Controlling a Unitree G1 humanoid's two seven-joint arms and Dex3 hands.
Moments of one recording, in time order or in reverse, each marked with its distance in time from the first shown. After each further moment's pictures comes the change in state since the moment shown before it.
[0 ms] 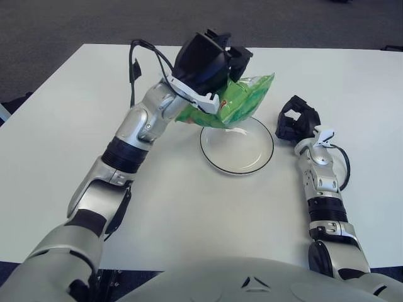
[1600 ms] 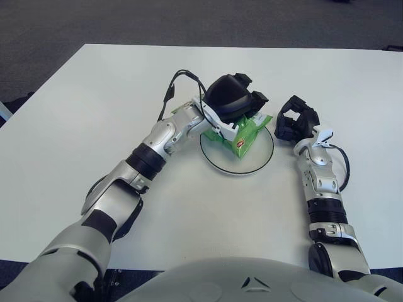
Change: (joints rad) left arm 0.008 -0.084 -0.202 0.195 0.080 -0.055 0.003; right arm 0.014 0.004 0.017 -0.043 0.000 0.035 -0.028
